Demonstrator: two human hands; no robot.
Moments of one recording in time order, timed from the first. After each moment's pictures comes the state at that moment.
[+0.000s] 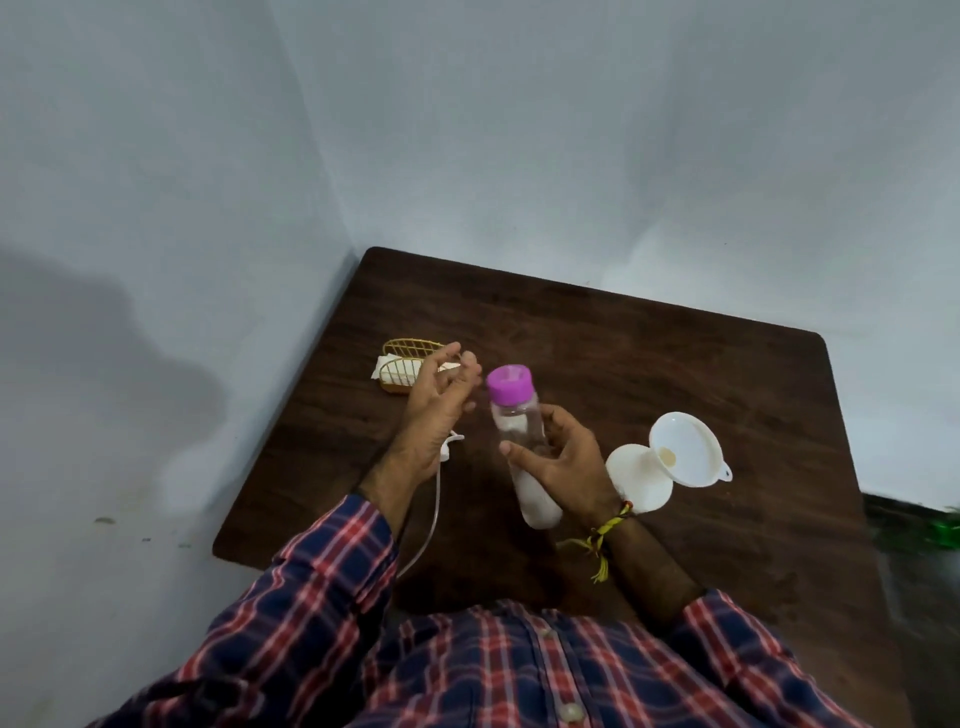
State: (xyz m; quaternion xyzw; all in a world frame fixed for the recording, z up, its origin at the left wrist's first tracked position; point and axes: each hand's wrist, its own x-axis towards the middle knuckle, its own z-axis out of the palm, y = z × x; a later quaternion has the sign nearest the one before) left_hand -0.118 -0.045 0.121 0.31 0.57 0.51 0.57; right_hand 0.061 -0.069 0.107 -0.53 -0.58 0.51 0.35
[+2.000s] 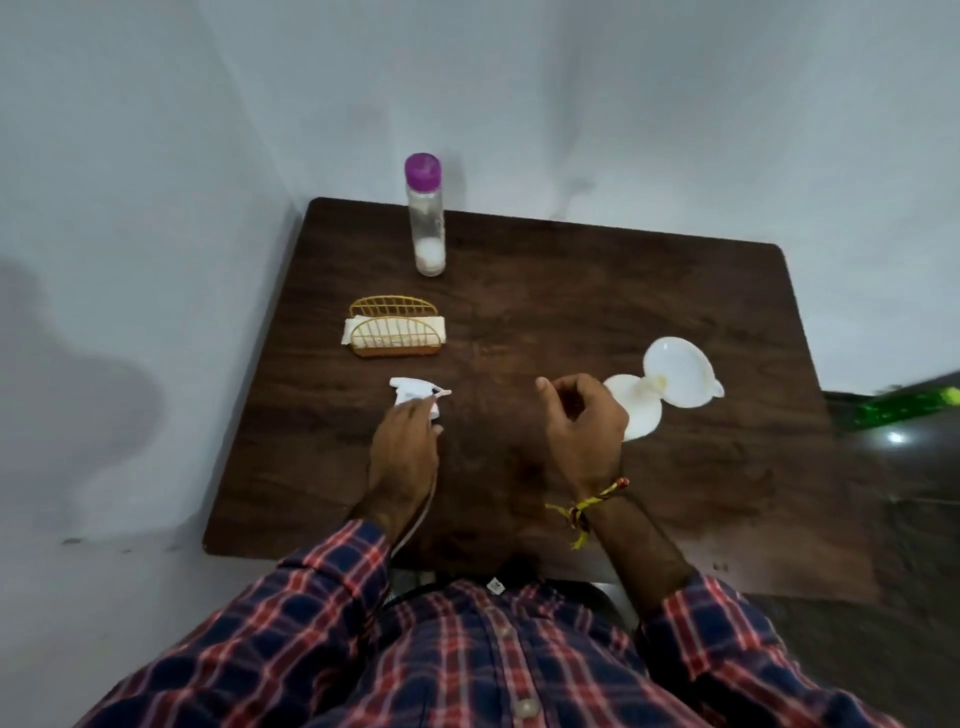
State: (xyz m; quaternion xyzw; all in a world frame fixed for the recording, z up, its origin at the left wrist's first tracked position) left_hand -0.157 -0.107 0.016 0.66 0.70 0.18 0.20; right_hand 0.042 -0.101 0.093 -0.70 -0.54 0.19 0.43
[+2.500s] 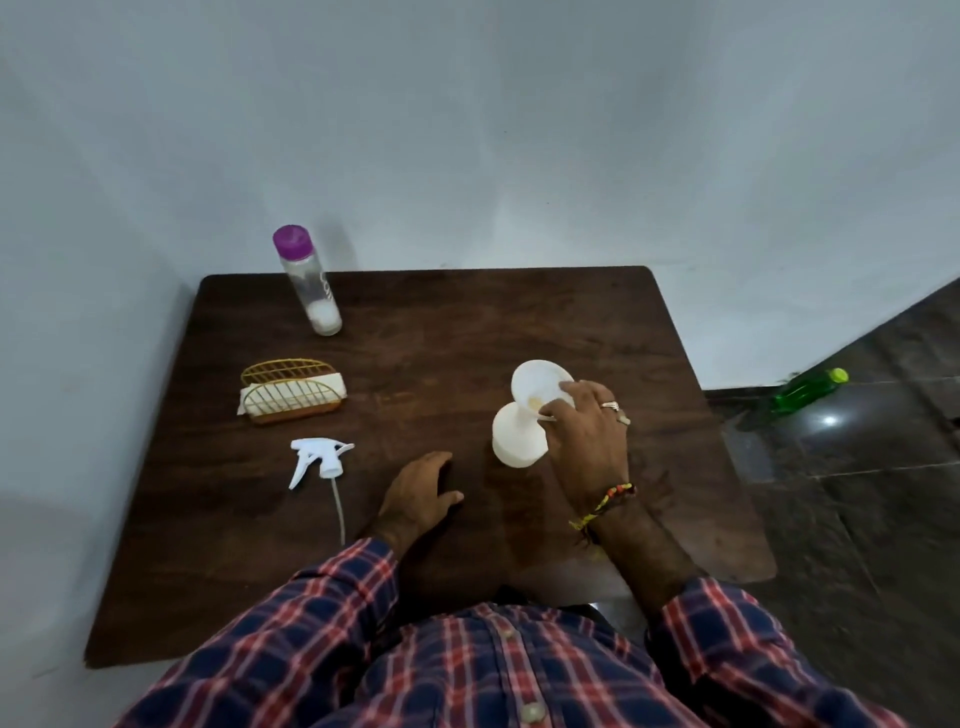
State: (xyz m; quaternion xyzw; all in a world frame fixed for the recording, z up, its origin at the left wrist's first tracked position) left_hand -0.035 -0.088 0.012 0.70 0.60 0.01 0.37; right_hand 0.185 -0.106 0.105 -0.71 -0.67 -0.04 0.23
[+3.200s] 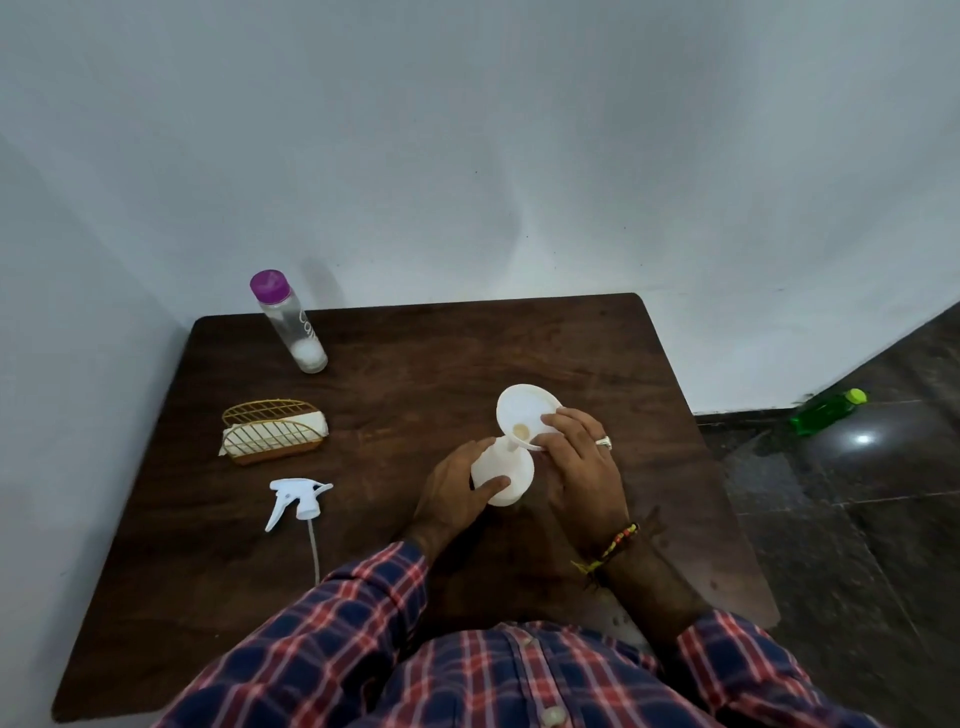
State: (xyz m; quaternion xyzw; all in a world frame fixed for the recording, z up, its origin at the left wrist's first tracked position) left_hand 0.050 -0.058 0.025 0.68 0.58 0.18 0.41; right_hand 0.217 -0.106 0.110 -0.60 -0.70 -0.01 0.39
